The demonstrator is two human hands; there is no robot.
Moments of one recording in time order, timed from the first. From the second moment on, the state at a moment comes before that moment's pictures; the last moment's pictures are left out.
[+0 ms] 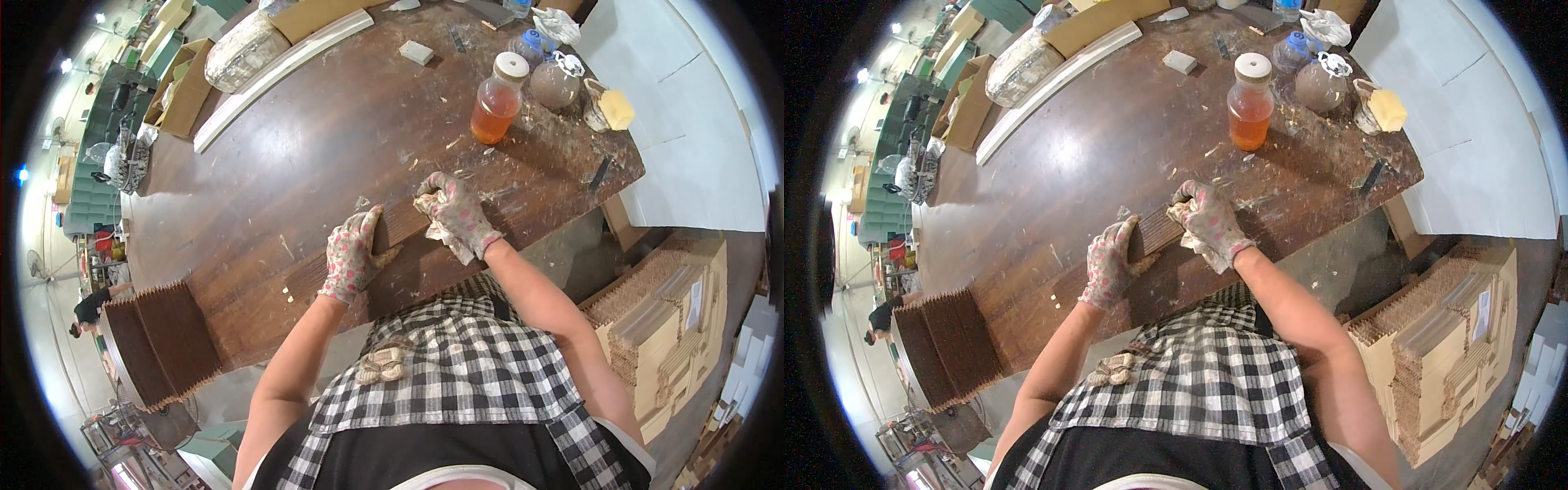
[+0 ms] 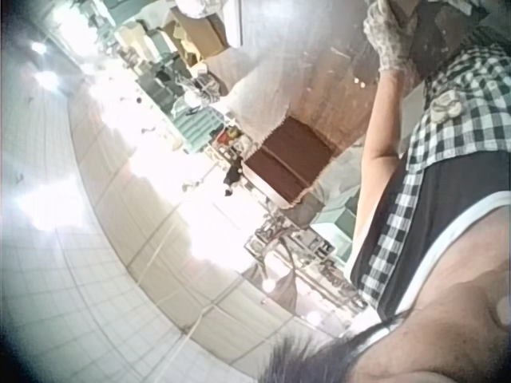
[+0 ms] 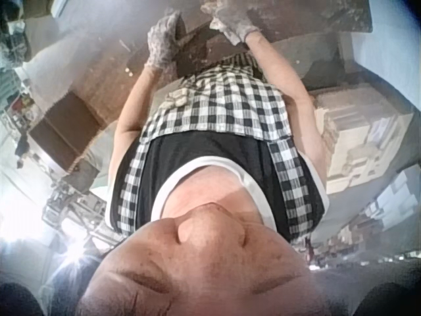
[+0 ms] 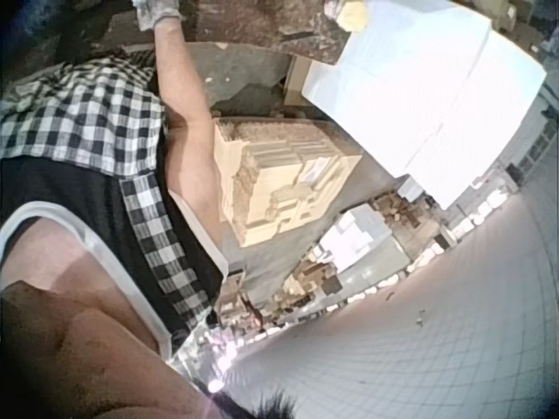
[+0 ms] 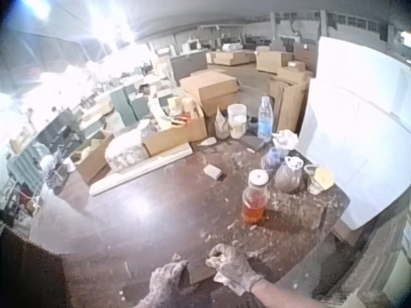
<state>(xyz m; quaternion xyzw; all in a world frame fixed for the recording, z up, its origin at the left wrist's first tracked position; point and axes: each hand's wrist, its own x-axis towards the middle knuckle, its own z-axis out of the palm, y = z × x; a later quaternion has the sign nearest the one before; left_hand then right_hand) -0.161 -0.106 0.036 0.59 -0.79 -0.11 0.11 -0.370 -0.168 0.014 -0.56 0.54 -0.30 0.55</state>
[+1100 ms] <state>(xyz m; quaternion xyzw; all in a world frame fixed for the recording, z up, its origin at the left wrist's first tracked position) -0.167 -0.105 0.044 0.63 -0.76 -0.11 0.06 -0.369 -0.167 0.046 -0.63 0.56 -0.22 0.50</state>
